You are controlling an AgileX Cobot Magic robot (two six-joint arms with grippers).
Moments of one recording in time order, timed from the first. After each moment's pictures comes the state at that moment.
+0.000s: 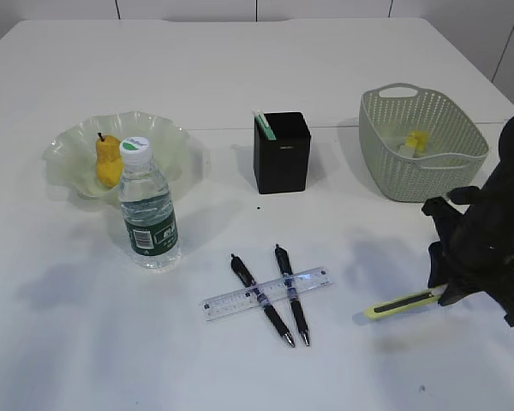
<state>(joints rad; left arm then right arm) 0.11 1.18 -0.87 -0.30 0.92 0.05 0.15 1.80 -0.96 0.07 0.67 1.42</state>
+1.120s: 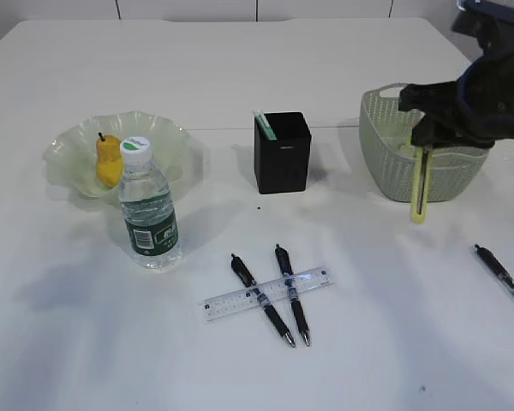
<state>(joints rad) 0.11 1.18 -0.87 -0.30 0.92 0.05 0.15 1.59 -1.12 0.10 0.51 0.22</state>
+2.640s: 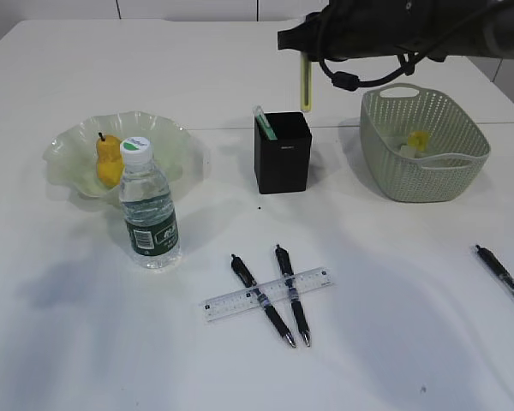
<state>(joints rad) 0.11 1.18 -0.87 -0.30 0.90 0.05 0.27 2.11 -1.73 0.40 0.12 -0.38</state>
